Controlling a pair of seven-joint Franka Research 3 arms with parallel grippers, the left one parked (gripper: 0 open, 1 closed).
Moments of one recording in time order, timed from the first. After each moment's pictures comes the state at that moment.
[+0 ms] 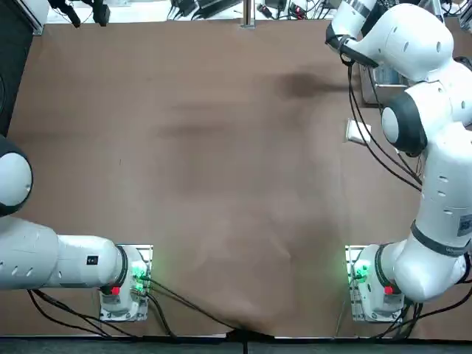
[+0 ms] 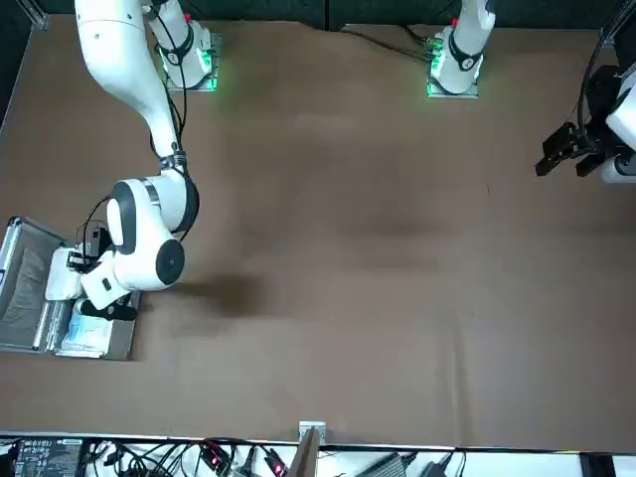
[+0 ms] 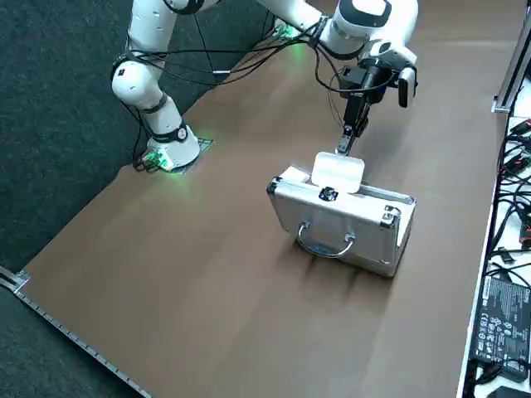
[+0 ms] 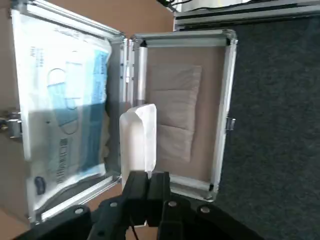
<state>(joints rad) 0.45 0.69 -0.29 -1.38 -0.84 1.61 0.46</state>
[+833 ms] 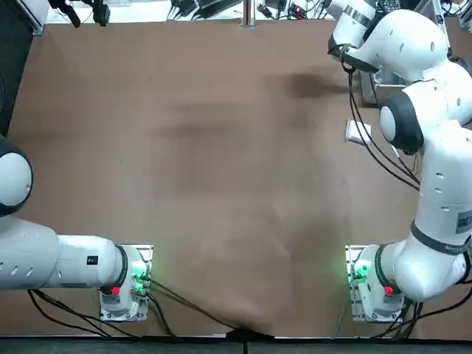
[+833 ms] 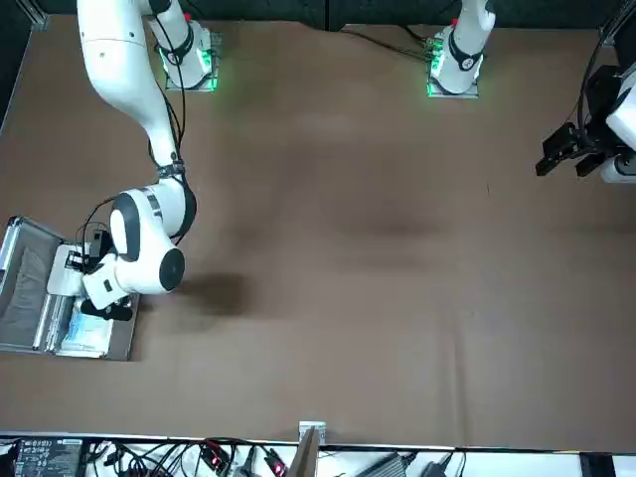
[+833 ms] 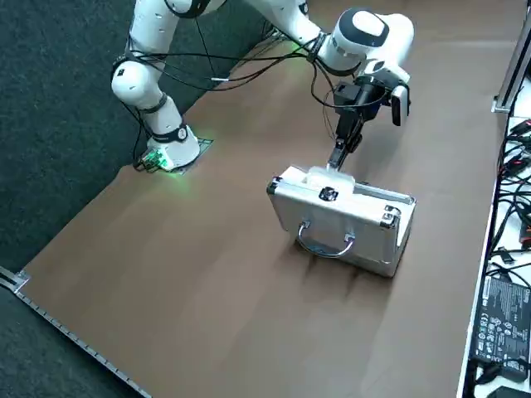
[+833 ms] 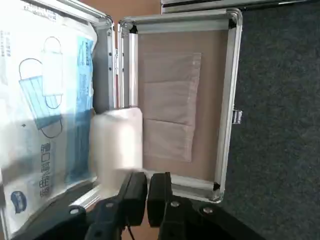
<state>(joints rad) 0.44 0.72 -0.30 -1.42 -0.89 1.61 0.54</state>
